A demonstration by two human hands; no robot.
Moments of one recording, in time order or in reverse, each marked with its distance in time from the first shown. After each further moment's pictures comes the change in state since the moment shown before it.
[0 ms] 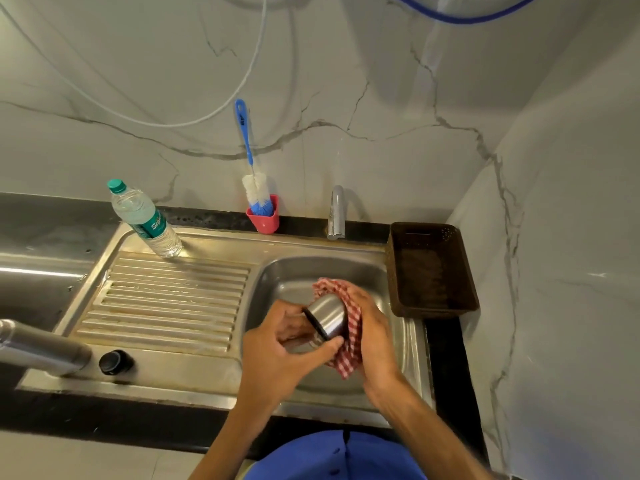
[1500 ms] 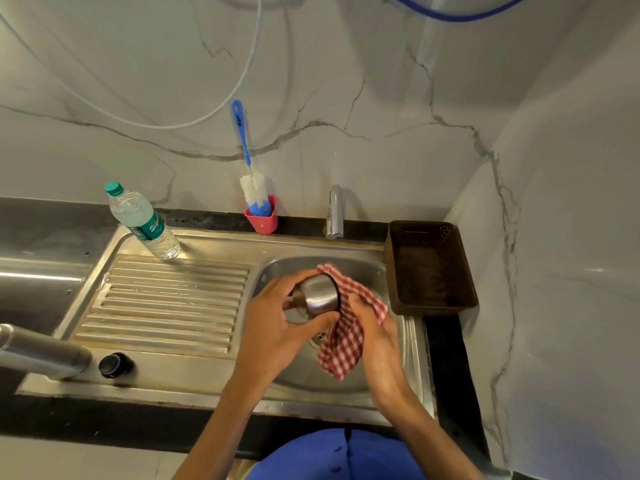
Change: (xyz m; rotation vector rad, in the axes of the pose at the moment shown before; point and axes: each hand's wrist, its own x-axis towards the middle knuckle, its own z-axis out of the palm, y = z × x) left_hand 0.041 0.009 -0.008 0.266 -0.141 0.124; right_hand -0.026 -0.018 0.004 -0.143 0.045 -0.104
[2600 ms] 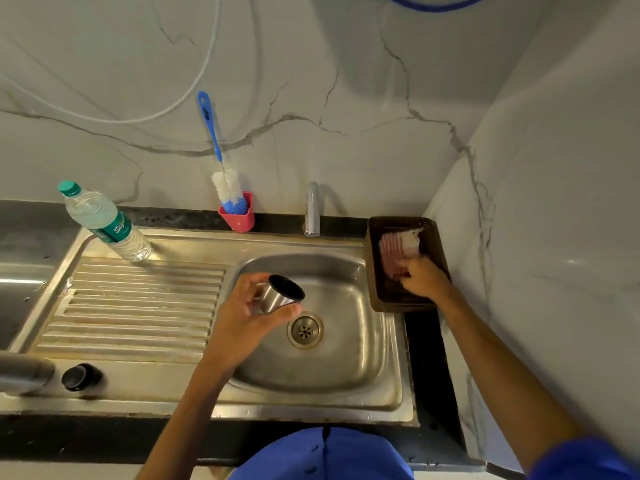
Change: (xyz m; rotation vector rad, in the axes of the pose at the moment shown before) left_hand 0.020 -0.026 0.006 -0.240 -0.052 -0.227; right_hand 0.232 0.034 -0.192 -1.462 -0.119 -0.072
